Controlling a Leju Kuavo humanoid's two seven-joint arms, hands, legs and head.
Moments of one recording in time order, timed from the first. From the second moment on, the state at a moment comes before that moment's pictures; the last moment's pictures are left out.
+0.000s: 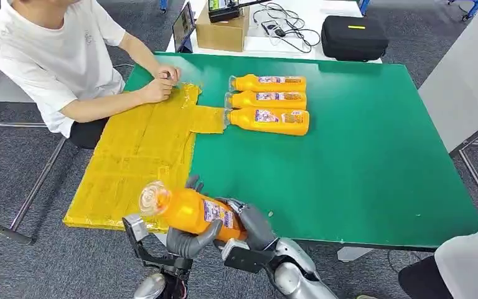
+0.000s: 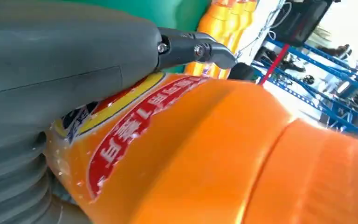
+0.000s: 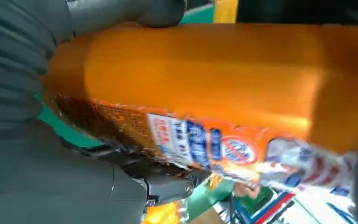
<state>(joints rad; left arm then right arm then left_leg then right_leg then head) 0.01 -0.18 -0.44 -1.31 0.54 -0.14 -0.57 -0.25 0.09 0.72 -1.04 0.51 -0.10 -0.45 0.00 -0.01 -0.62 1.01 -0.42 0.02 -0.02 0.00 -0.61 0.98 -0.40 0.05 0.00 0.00</state>
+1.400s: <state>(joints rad) -0.06 -0.20 -0.29 -1.25 0.53 -0.12 -0.59 -0.05 0.09 0.62 -1.49 0.28 -0.22 -0.68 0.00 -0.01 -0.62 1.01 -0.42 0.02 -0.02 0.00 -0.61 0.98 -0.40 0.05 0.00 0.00</state>
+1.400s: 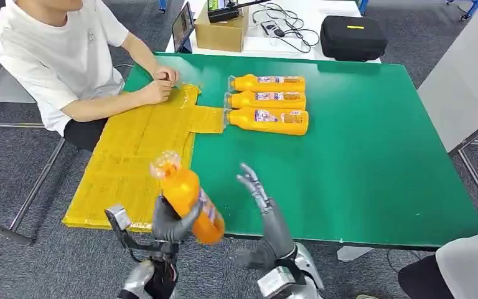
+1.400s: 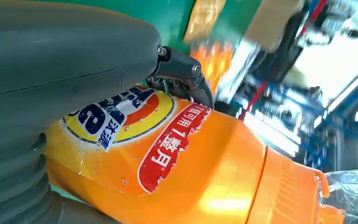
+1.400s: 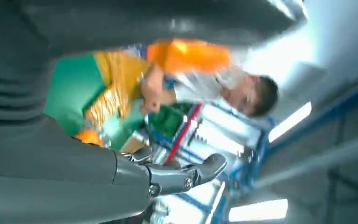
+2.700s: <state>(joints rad) -0.50 -0.19 0.03 -0.61 -1.15 0.67 -0.50 -0.07 0.09 0.60 -1.53 0.15 -0.29 -0.69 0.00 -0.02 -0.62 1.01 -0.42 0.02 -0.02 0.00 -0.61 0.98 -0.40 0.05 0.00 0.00</state>
